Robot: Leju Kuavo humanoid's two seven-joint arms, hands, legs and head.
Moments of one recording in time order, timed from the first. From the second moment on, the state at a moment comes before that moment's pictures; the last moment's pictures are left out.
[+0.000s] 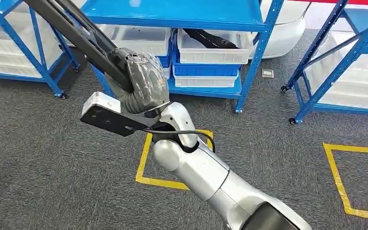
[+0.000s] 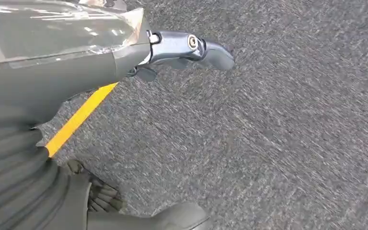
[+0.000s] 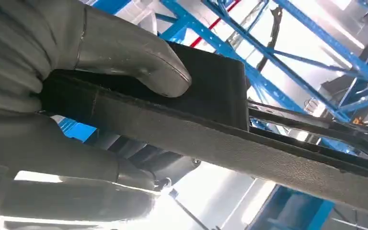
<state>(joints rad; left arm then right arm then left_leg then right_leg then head) -0.12 -0.15 1.25 -0.20 -0.50 0.40 -0.52 -0.85 0.34 0.96 -0.93 0.52 -0.70 -0.10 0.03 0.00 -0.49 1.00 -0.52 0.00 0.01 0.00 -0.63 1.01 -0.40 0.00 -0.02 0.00</state>
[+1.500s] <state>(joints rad) -0.12 -0.19 1.25 -0.20 -0.55 0.60 -0.48 -0.84 0.34 0.97 -0.91 0.57 -0.70 -0.08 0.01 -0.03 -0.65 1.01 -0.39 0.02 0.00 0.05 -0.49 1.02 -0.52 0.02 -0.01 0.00</state>
